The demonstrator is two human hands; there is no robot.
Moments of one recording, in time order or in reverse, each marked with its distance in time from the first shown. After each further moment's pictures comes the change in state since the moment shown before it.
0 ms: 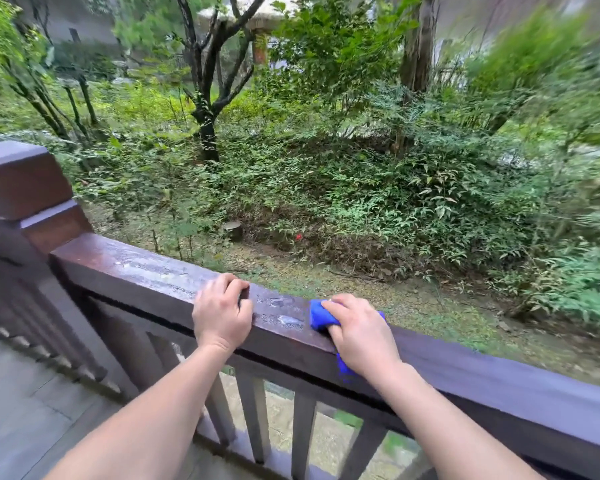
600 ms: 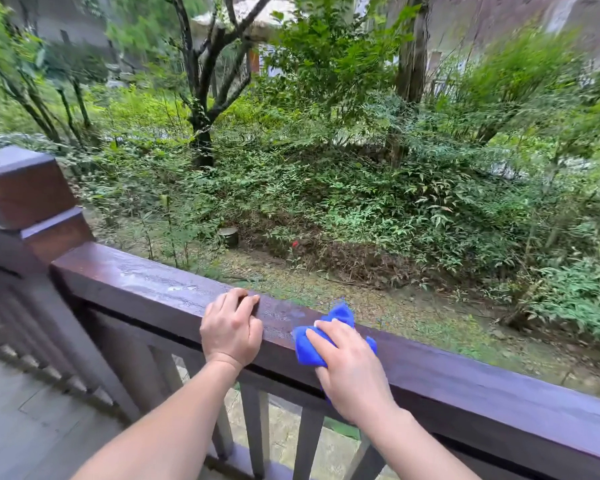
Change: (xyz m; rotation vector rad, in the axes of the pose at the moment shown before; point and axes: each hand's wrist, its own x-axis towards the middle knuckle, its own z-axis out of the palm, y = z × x) left_hand -0.002 -0.007 -0.003 0.058 -0.028 0.090; right_hand -0.021 -0.045 0.017 -0.019 -0.017 -0.100
